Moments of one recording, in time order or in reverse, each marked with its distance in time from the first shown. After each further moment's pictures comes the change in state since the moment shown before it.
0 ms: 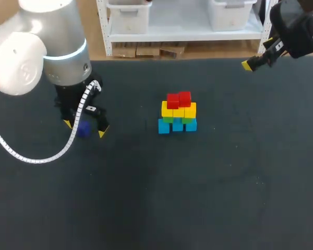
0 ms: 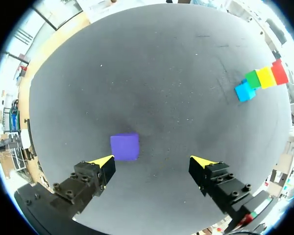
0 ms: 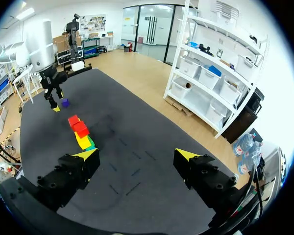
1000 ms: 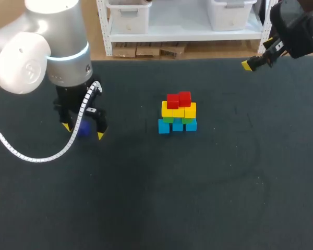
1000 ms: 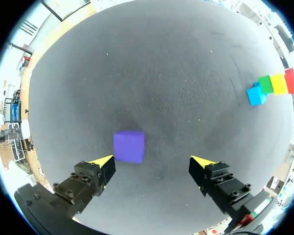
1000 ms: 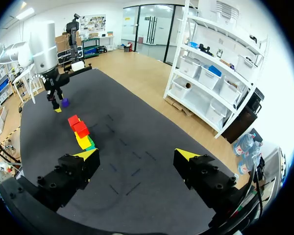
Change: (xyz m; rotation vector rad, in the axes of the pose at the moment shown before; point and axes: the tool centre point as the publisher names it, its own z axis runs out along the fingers) left arm 0.000 0.006 0.011 -0.010 0.042 -0.052; right arm 0.000 0.000 0.000 0.000 0.000 0.000
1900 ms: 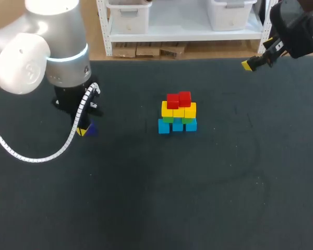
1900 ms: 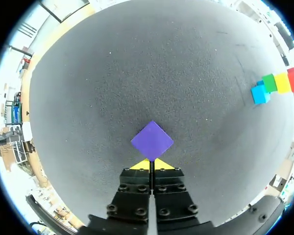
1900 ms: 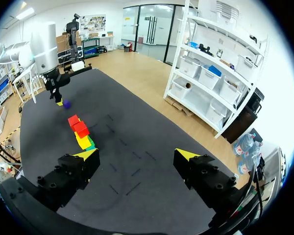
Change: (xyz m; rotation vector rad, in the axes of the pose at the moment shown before) left arm 0.002 0.008 0.003 -0.029 0.011 0.021; right arm 0.000 0.000 0.000 0.000 0.000 0.000
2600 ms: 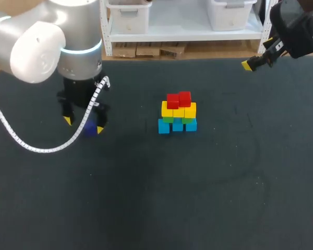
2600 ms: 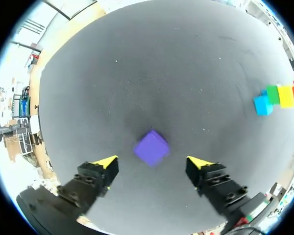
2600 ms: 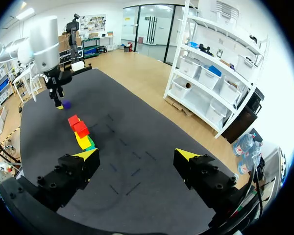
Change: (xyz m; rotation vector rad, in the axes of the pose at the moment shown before) left arm -0.014 -0.002 -0.012 -0.064 0.024 -0.060; right arm 0.000 0.000 0.000 0.000 0.000 0.000
